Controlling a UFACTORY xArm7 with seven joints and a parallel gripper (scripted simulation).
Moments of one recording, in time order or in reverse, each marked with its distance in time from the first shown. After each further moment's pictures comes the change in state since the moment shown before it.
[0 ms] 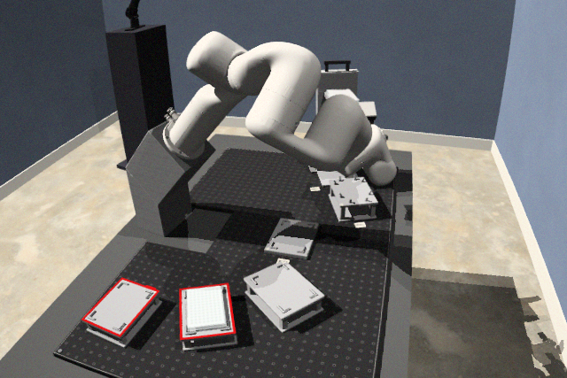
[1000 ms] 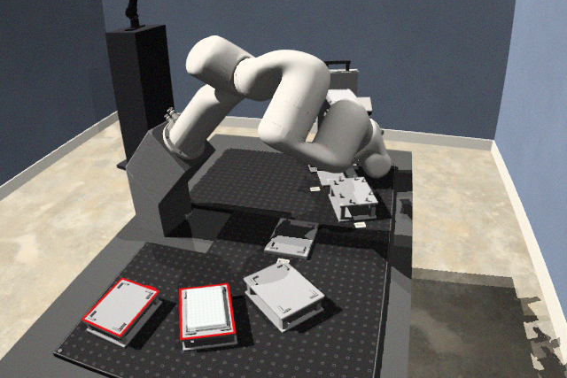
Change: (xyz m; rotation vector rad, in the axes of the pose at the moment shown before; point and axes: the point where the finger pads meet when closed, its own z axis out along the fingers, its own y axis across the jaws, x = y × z) arm 0.000 0.000 0.039 0.000 0.000 0.000
